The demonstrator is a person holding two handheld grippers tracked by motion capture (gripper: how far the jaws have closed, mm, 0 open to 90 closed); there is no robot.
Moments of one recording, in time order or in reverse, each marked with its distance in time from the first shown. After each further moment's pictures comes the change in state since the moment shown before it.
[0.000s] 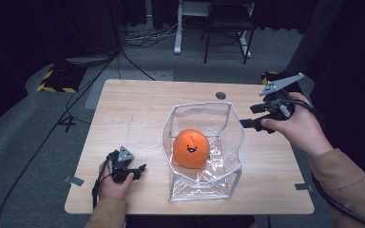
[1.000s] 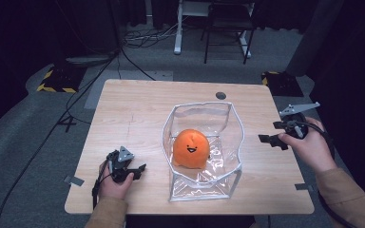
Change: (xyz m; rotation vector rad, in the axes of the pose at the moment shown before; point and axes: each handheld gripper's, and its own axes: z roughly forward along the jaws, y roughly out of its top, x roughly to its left) left arm 0.000 0.000 0.000 0.000 0.001 0.001; right arm -0.049 -0.105 0.031 -0.002 -0.121 0.190
